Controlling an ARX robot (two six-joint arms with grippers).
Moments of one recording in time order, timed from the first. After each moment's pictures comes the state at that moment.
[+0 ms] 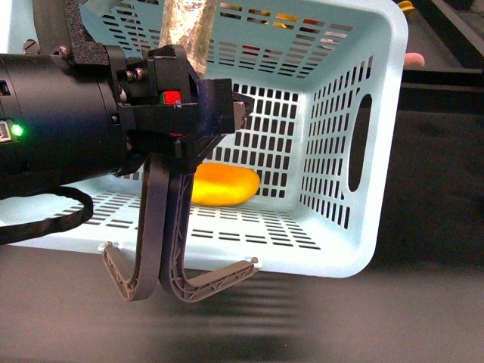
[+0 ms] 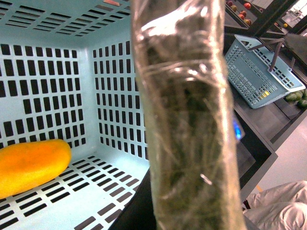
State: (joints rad) left arm -0.42 1.64 0.50 0.91 0.40 -0.27; right arm 0.32 1.18 0.42 0.55 0.00 0.48
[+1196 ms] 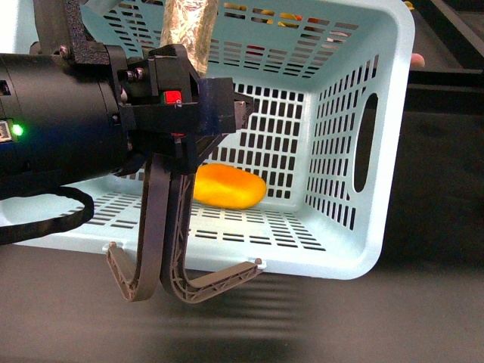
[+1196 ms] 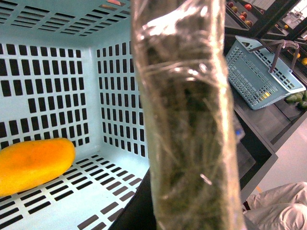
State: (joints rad) left arm -0.42 1.64 0.50 0.91 0.40 -0.28; right arm 0.18 0.44 0.05 0.38 0.17 0.01
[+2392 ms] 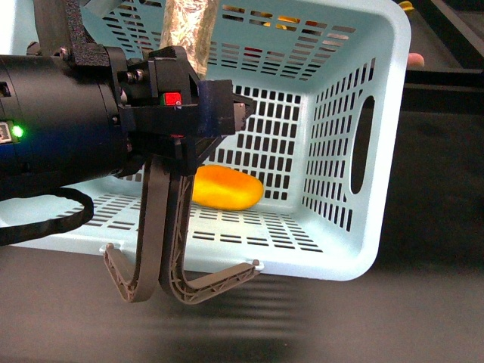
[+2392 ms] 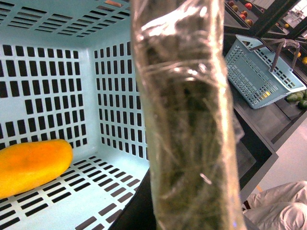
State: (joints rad) left arm -0.42 1.64 0.50 0.91 0.40 -0.28; right arm 0.00 0.01 0.01 0.00 0.00 0.00
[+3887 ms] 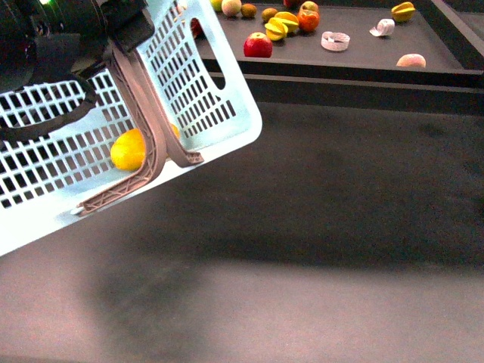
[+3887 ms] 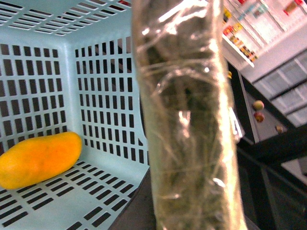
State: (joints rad) left arm -0.33 1.77 0.76 0.82 -0.23 -0.69; right arm 0.00 0.00 0.01 0.00 0.00 0.00
